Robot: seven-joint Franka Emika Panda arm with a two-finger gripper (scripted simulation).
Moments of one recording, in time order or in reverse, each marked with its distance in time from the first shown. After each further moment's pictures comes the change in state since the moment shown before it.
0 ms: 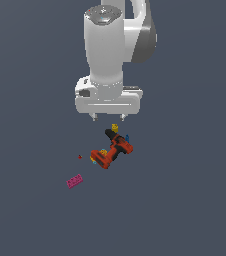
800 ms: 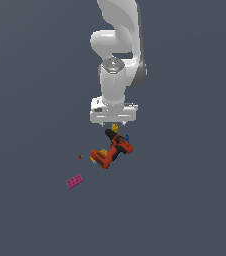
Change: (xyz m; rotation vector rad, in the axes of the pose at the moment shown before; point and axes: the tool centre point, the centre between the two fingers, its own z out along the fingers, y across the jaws) arm -0.082 -0.012 0.130 -0.010 -0.013 -0.094
